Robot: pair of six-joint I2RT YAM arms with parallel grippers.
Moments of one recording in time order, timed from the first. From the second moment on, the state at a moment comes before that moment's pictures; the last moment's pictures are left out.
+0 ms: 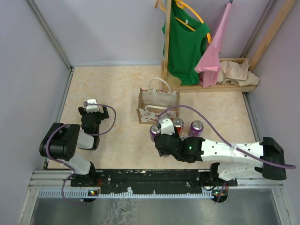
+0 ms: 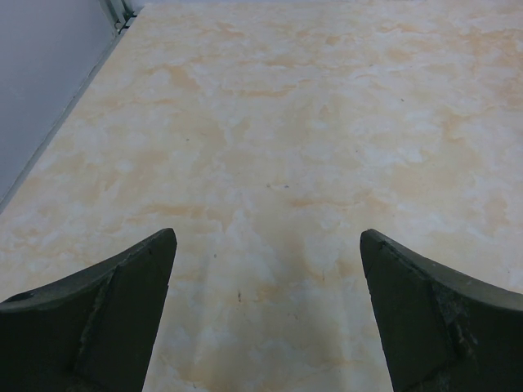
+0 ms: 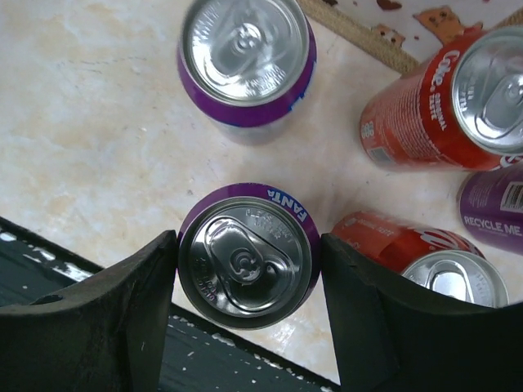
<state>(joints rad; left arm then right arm) -0.12 1.60 0.23 1.31 -0.26 0.05 1.32 1.14 0.82 -0.59 0.60 0.63</state>
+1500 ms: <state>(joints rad) -0.12 1.60 0.23 1.31 -0.26 0.05 1.00 1.04 0.90 -0.51 0.76 0.52</state>
